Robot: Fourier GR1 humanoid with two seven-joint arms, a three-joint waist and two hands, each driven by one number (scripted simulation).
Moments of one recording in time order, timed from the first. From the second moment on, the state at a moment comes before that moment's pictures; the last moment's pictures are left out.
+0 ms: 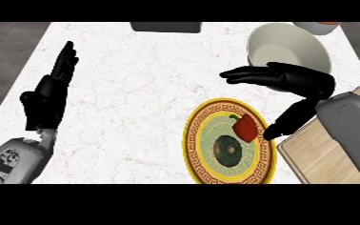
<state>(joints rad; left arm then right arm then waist) -0.28 0.54 -0.29 -1.54 0.20 0.43 0.08 -0.60 -0.58 0.35 -1.36 0.08 0.66 -0.57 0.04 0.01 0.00</state>
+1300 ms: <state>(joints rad) -0.23 0.49 -0.22 -1.57 0.12 0.38 0.14 -0.63 -0.52 0.81 -1.23 0.65 0.40 -0.72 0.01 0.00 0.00</state>
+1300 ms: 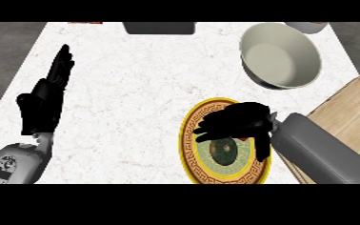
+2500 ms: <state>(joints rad) -0.24 0.38 -0.11 -1.56 0.00 0.28 0.15 -0.60 -0.28 0.76 -0.94 0.93 0.22 -0.91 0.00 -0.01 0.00</state>
